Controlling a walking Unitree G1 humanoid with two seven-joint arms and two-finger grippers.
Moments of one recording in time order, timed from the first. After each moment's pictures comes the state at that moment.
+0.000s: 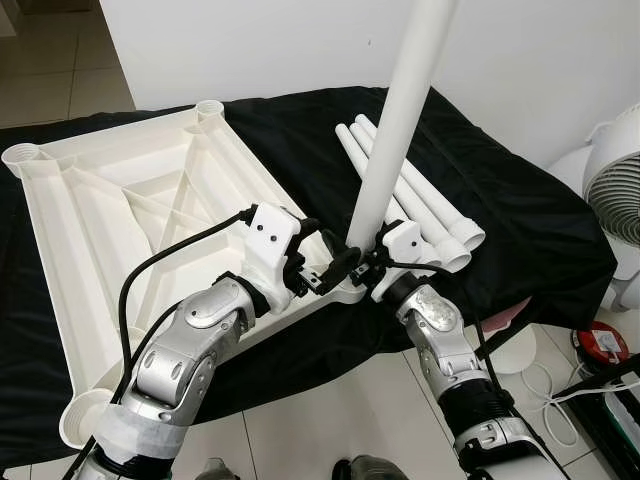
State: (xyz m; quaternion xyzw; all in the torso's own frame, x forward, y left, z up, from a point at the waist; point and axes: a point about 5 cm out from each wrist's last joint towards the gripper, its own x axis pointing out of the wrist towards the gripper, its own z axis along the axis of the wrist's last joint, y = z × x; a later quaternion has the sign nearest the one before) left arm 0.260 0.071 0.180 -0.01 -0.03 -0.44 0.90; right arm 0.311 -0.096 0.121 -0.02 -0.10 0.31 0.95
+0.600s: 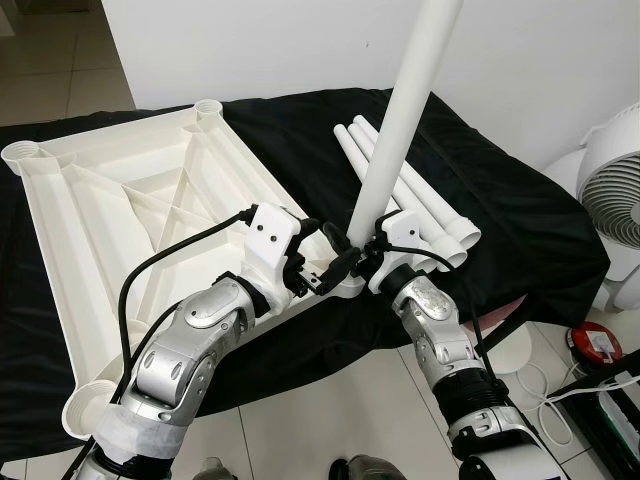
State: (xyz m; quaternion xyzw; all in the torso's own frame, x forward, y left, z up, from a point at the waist) left arm 0.259 0.071 0.180 -0.01 -0.03 -0.44 0.90; right arm 0.321 -0.097 0.121 0.03 -0.06 0.27 0.96
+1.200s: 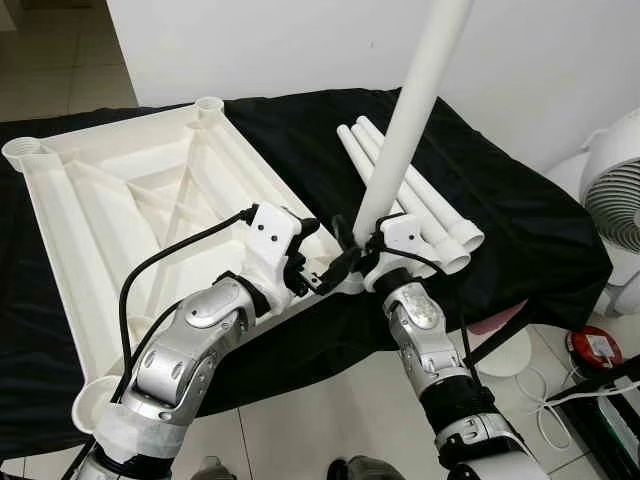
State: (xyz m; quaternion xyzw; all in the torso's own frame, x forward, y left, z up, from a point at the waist) left arm 0.259 0.070 0.181 -0.01 -0.03 -0.45 0.89; right arm 0.325 -0.097 0.122 0.03 -0.09 0.12 0.99
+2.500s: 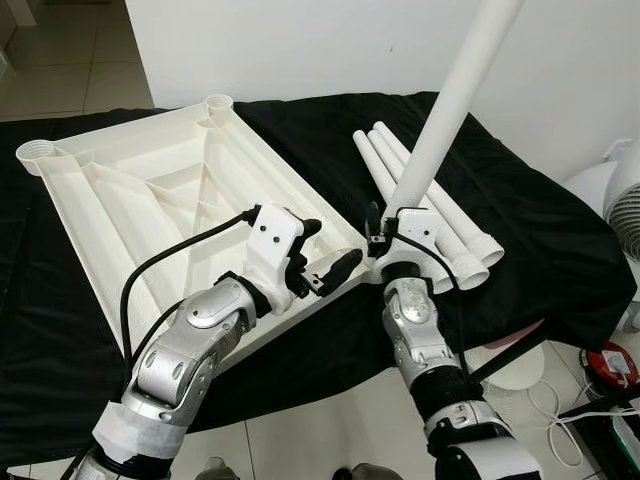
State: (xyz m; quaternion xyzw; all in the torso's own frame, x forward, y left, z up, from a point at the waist) left arm 0.259 0.069 0.180 0.00 -0.03 -0.45 0.89; right arm 0.333 -0.113 0.123 0.04 -0.10 -0.02 0.99
